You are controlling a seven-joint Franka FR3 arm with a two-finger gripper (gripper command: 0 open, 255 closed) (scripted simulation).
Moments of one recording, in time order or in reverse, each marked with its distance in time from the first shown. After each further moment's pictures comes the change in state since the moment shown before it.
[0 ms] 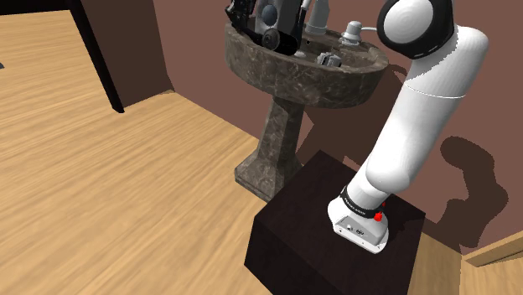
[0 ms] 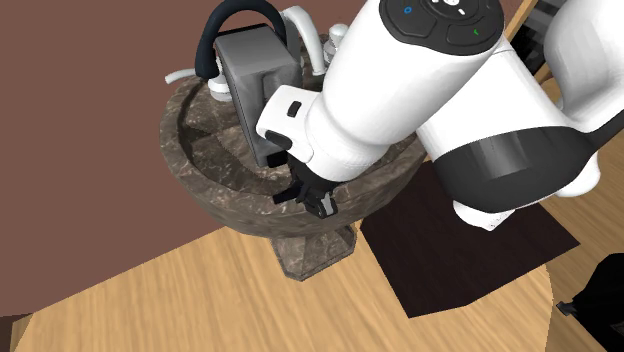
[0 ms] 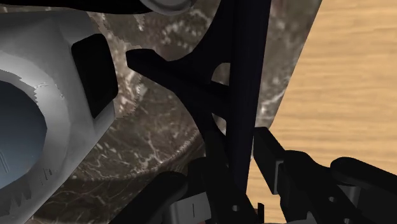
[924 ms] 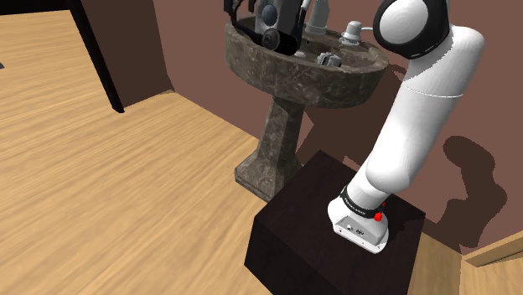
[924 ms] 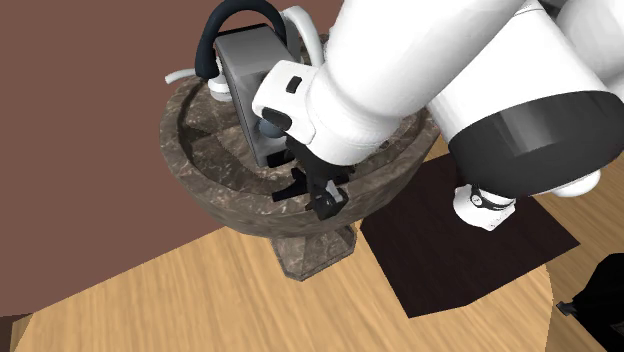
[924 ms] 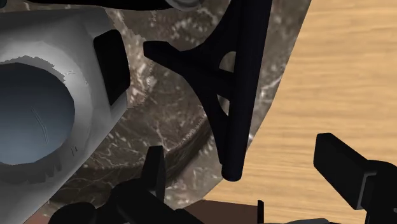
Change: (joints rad) arm 0.003 0.021 0.001 0.103 0.004 -0.082 -0.022
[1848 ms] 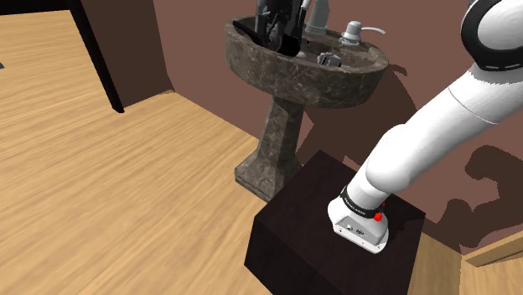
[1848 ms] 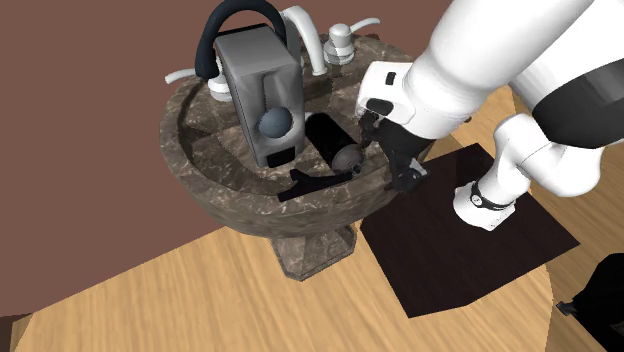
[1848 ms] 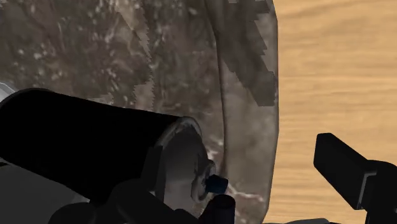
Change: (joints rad) arm -0.013 -0.412 -0.018 -0.531 0.089 0.005 -0.038
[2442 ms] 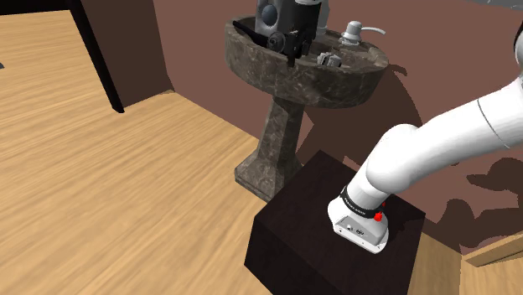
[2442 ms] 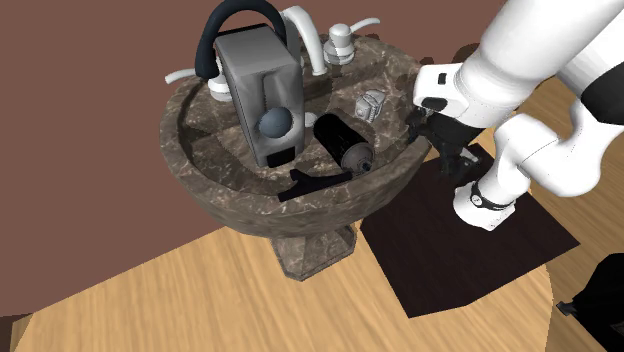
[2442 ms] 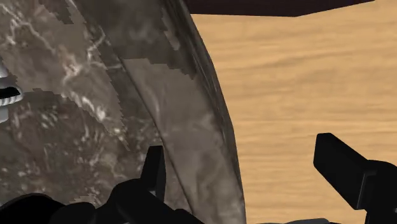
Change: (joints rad) arm 0.008 -0.275 -0.019 -0.284 0.053 -0.084 -0.034
